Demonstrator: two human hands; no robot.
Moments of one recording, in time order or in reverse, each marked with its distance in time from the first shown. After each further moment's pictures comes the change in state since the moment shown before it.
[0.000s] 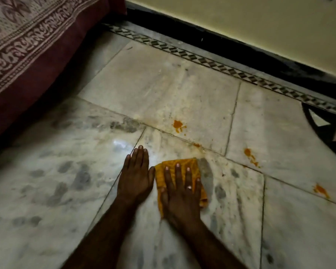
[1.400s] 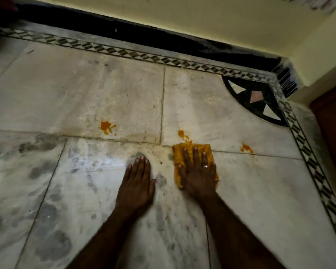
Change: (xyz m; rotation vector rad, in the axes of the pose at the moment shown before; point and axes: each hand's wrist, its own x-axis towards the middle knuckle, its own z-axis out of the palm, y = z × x) left_hand -0.005 0.163 0.031 -0.060 -0.100 0.401; right_hand -0.019 0.207 -0.052 -0.056 -0.104 0.515
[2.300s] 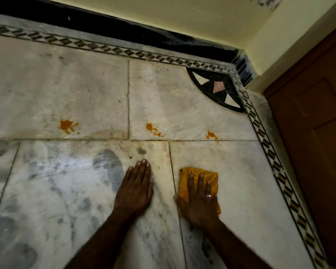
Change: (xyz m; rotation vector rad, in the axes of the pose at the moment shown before) left_hand -0.003 0.070 0.016 -0.088 -0.110 0.200; right_hand -0.113 0.084 0.006 0.099 -0.300 0.248
